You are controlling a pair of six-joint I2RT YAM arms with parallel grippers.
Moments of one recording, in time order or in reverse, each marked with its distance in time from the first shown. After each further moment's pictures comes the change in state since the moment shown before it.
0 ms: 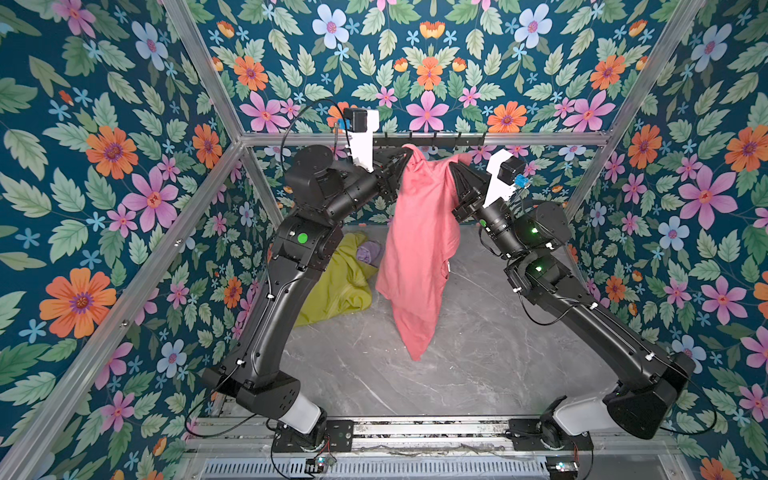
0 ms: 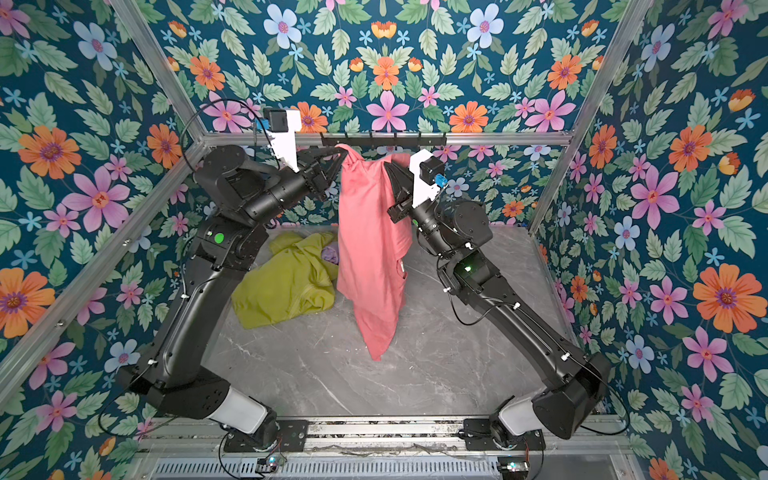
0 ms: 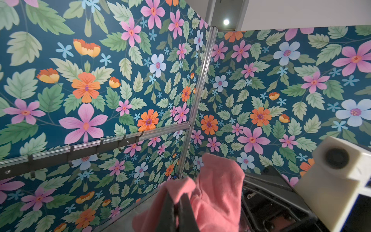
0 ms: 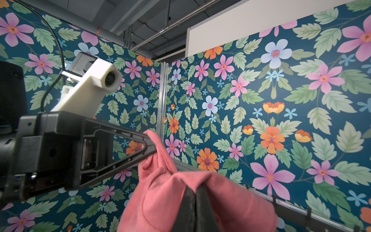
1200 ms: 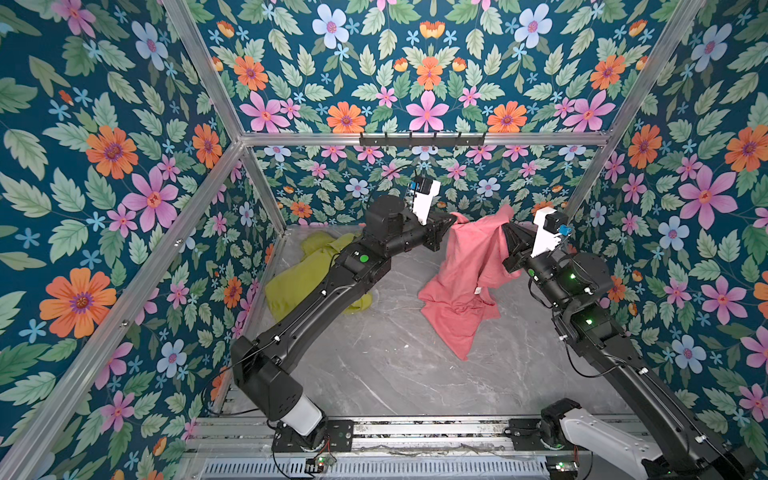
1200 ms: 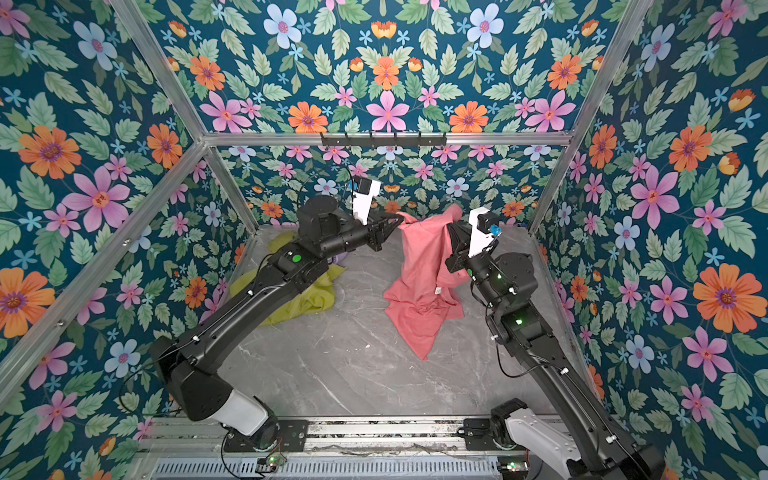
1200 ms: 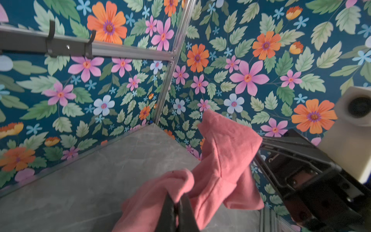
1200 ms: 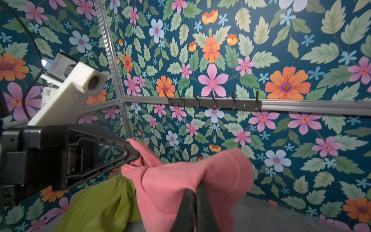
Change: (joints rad) left arm -0.175 -0.046 -0.529 0.177 -0.023 -0.029; right arm -0.234 -0.470 -0.557 -0.277 -0.010 0.164
